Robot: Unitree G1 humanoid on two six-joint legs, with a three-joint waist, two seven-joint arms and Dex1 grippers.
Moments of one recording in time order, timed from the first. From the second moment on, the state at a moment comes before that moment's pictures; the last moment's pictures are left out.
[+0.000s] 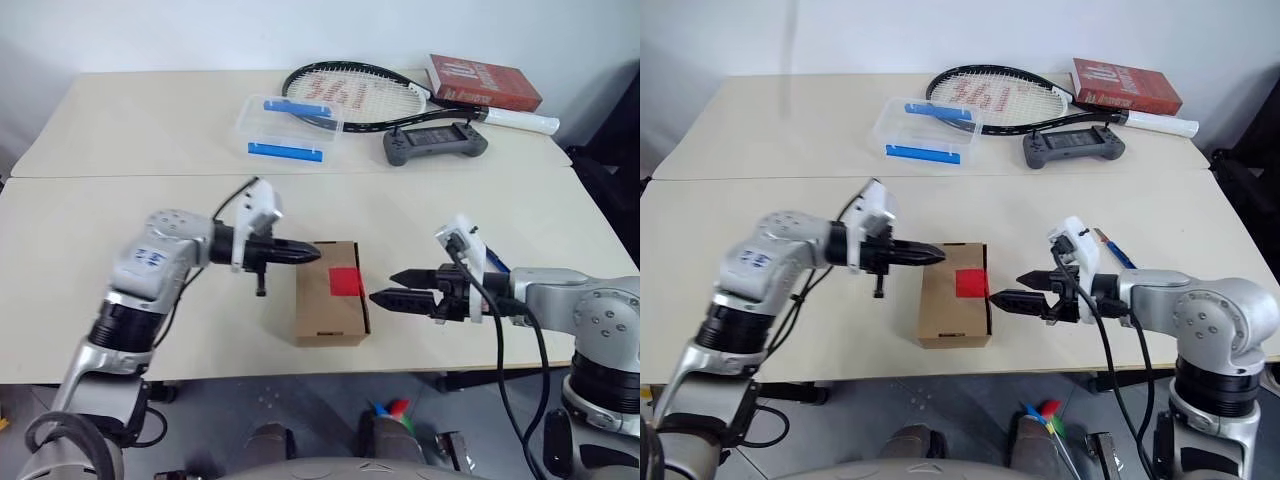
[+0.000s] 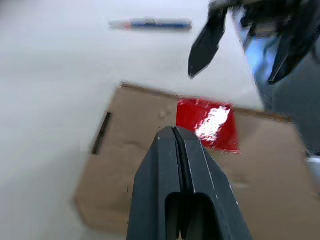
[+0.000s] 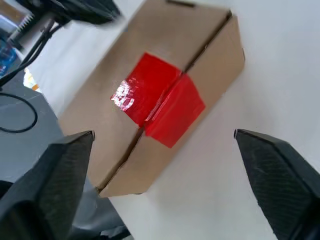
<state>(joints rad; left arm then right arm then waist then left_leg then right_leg) -0.72 0.57 -0.23 0.05 -0.32 0.56 -1.10 -0.53 -0.49 -0.27 -0.45 0.89 1.61 0.51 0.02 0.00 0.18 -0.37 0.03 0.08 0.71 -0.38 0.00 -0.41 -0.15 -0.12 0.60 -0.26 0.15</state>
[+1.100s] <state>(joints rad) -0.69 0.57 -0.26 -0.04 -0.28 0.58 -1.11 -0.51 -0.52 -0.25 -0.38 0.83 1.60 0.44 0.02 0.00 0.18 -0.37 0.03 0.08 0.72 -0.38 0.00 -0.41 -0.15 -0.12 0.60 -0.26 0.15</state>
